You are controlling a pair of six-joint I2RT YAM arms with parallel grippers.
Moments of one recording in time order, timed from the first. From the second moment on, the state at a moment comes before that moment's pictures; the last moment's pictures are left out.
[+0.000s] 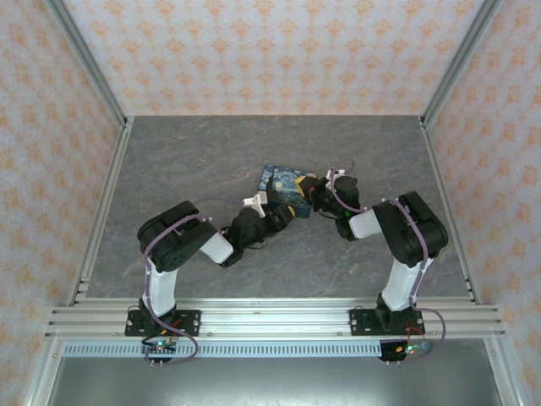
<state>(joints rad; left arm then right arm) -0.73 1.95 0.61 1.07 0.07 -1.18 0.38 1.82 0.63 0.96 -0.42 1.41</state>
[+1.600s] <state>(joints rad) -0.76 1.94 0.72 0.72 -0.08 -1.16 0.38 1.84 0.62 0.99 -0.42 1.43</state>
